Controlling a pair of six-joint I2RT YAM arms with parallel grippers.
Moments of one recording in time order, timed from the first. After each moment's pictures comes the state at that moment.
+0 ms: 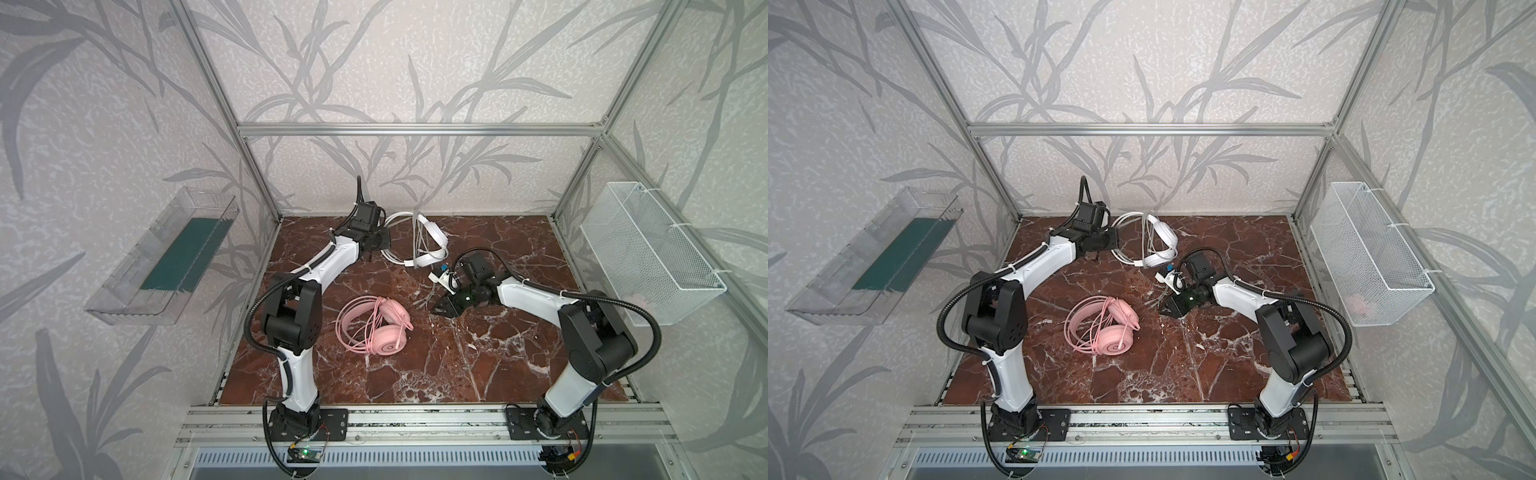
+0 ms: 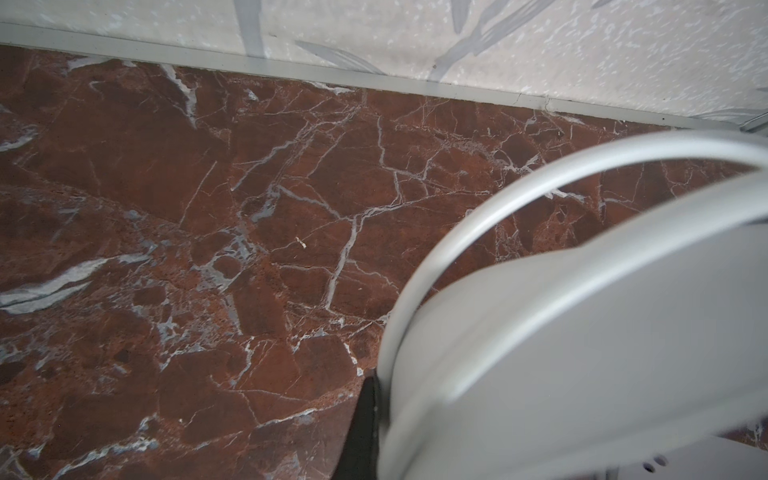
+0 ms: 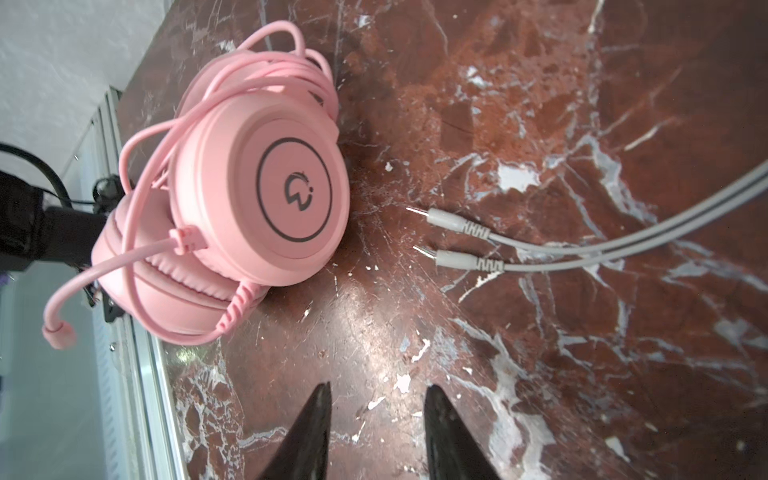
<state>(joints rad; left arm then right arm) -0.33 1.93 1.57 -0.42 0.01 -0.36 0.50 1.70 1.04 -0.41 -0.62 -0.16</state>
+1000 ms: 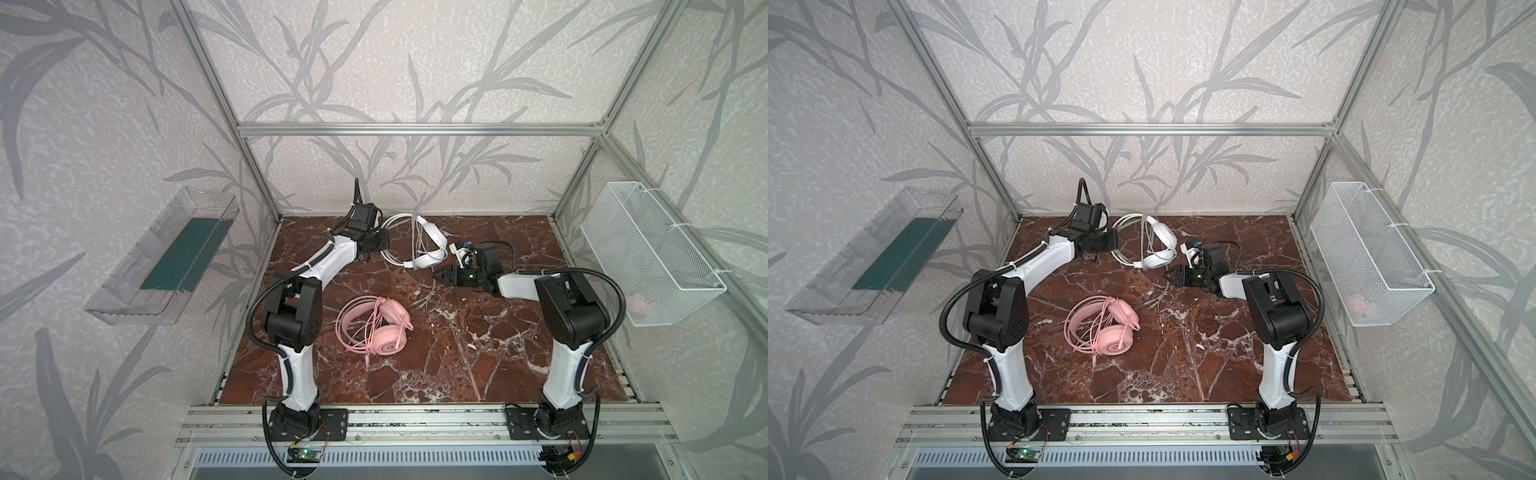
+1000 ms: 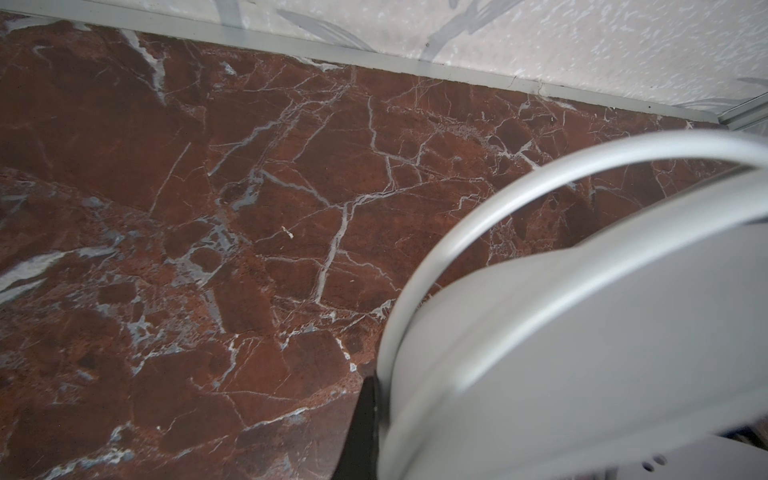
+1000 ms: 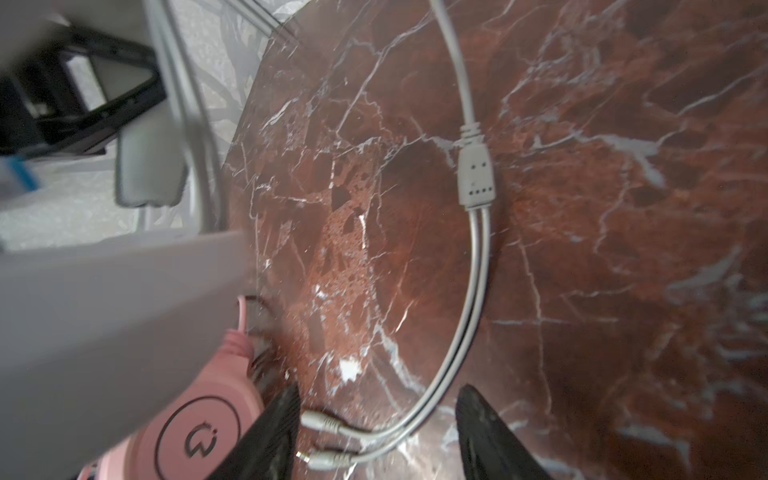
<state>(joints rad) -0.30 1.95 1.57 -0.43 0.09 -0.36 0.30 2.00 1.05 0.28 -0.70 0.45</state>
